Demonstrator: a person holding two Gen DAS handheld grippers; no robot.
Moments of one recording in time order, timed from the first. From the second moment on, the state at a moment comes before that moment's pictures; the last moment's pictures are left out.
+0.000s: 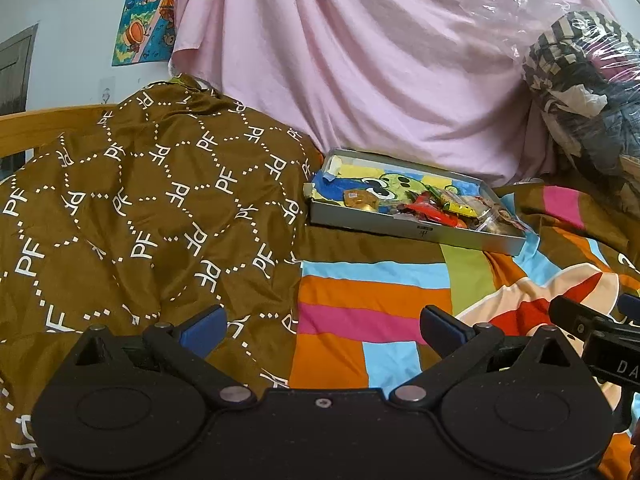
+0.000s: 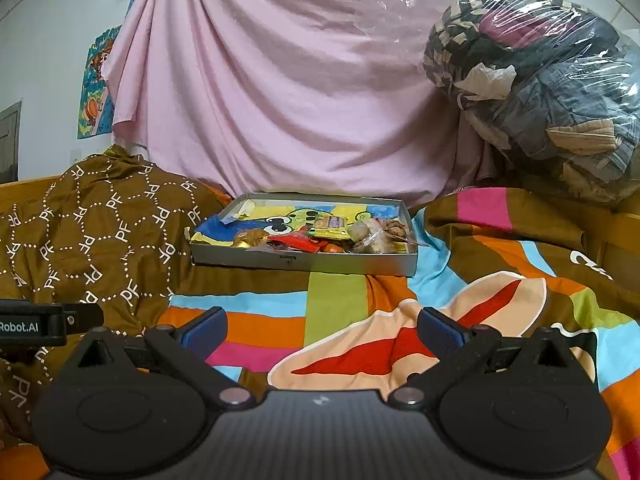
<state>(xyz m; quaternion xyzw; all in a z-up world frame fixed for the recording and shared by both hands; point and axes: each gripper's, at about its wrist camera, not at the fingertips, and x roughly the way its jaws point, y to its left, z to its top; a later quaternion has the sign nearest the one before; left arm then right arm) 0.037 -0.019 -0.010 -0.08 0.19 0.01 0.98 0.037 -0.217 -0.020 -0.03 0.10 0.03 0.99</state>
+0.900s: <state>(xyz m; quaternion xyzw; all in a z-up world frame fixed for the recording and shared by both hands) 0.037 -0.024 -0.008 -0.07 0.20 0.03 0.98 0.038 -0.216 -0.021 -0.03 0.11 0.04 0.99</state>
